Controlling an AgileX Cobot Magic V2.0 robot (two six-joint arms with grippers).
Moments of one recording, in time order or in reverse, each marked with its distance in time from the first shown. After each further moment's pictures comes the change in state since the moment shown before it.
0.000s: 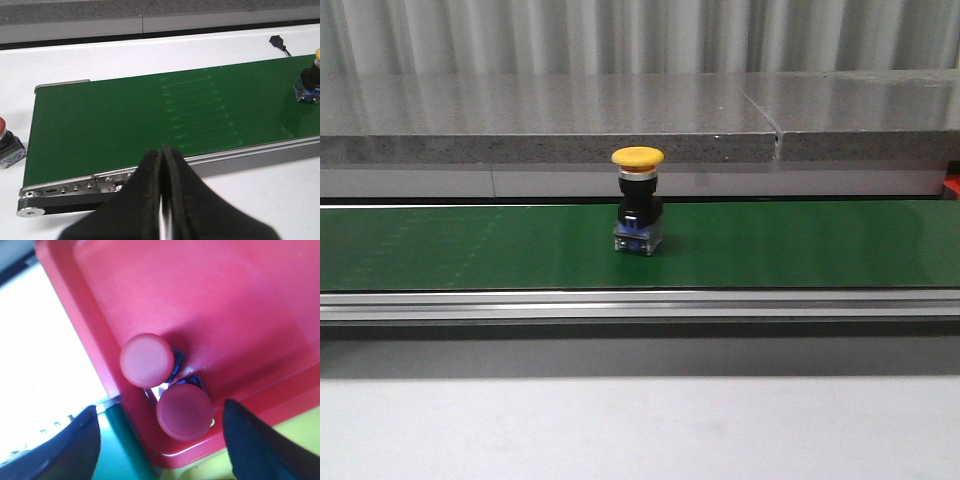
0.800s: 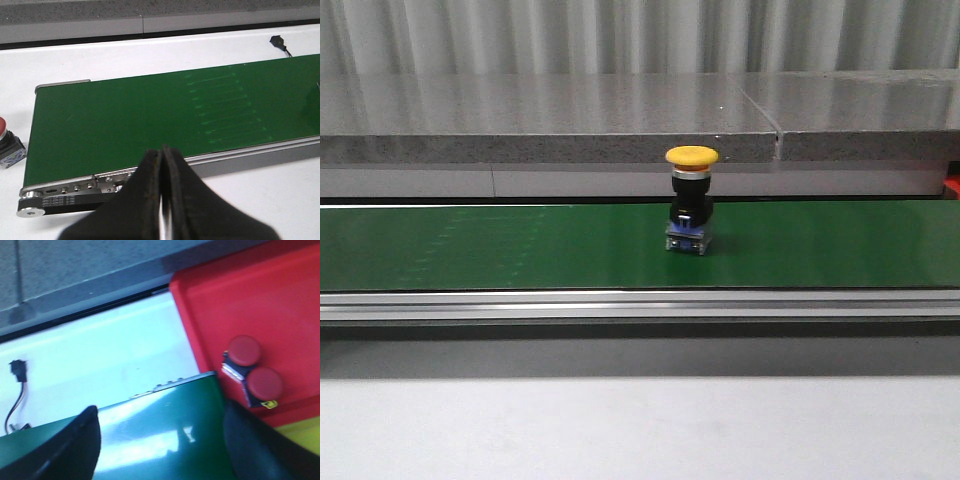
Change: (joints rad) left arm 0.000 0.000 0.000 0.000 0.000 0.000; right arm 0.208 -0.414 0.171 -0.008 -0.041 -0.006
